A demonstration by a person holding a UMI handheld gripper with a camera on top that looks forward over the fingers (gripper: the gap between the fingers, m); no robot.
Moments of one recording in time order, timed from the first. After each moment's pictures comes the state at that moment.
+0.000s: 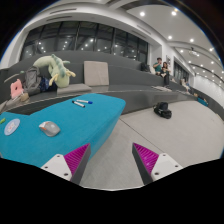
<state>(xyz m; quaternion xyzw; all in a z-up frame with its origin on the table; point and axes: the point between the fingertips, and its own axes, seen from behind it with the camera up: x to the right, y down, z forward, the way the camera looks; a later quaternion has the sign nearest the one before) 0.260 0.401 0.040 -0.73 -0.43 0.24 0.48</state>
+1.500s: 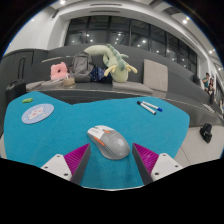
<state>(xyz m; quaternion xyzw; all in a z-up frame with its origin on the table) 0.042 0.217 -0.014 -0.59 -0.61 0.35 0.39</state>
